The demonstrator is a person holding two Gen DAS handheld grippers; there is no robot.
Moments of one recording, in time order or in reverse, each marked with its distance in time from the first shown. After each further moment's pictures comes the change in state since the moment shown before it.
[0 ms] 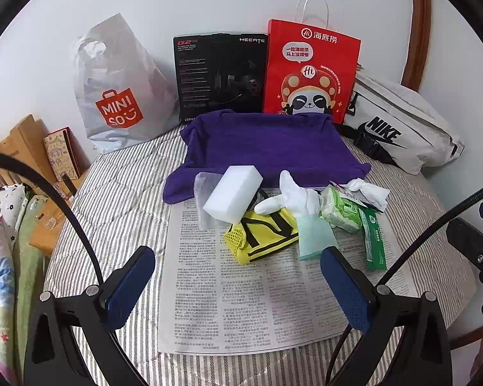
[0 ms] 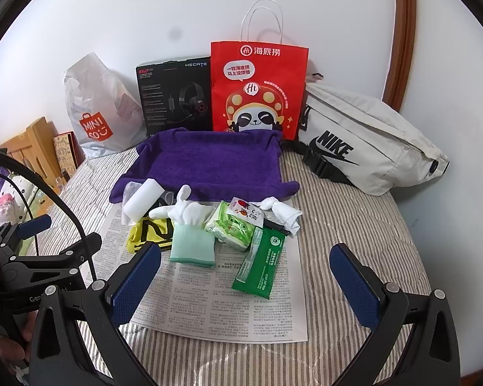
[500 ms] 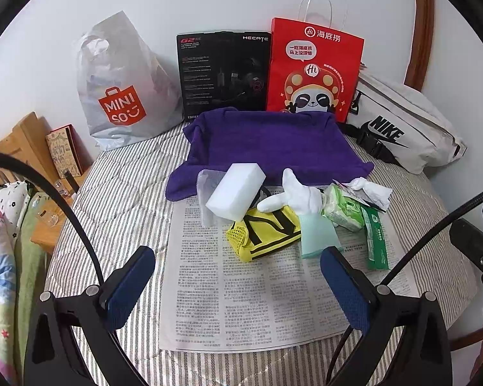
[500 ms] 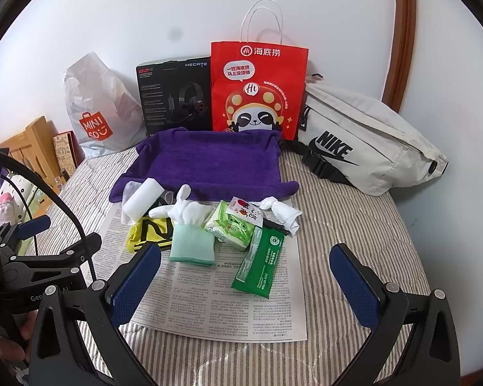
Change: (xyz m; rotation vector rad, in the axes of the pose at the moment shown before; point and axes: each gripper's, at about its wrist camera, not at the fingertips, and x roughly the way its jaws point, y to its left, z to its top) left arm 0.000 -0.001 -0.003 -0.008 0.007 0.012; right arm 0.001 0.000 0.001 -0.005 -0.001 -0.006
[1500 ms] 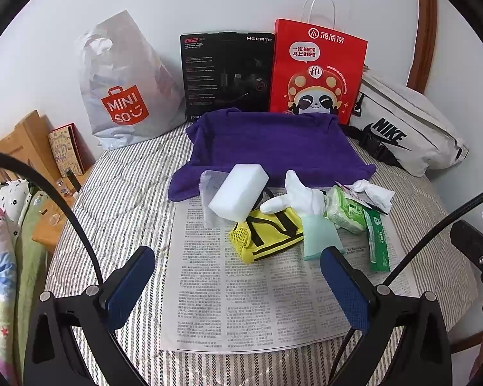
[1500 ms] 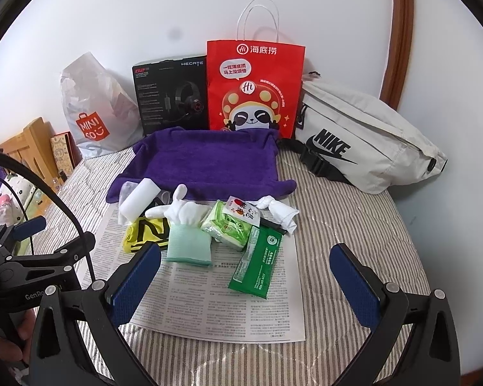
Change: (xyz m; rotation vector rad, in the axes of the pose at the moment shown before) left arm 0.003 0.002 0.004 -0.010 0.001 0.007; right arm 0.003 -0.005 0.001 0.008 0.004 -0.002
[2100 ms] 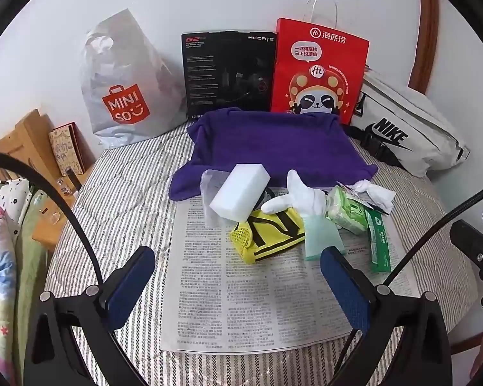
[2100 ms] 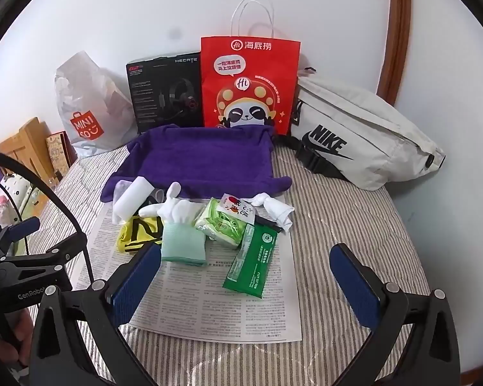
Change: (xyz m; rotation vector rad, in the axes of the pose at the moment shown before) left arm 0.000 0.001 0.000 0.001 0.003 0.000; right arm 0.005 -0.004 -0.001 0.007 0.013 -0.012
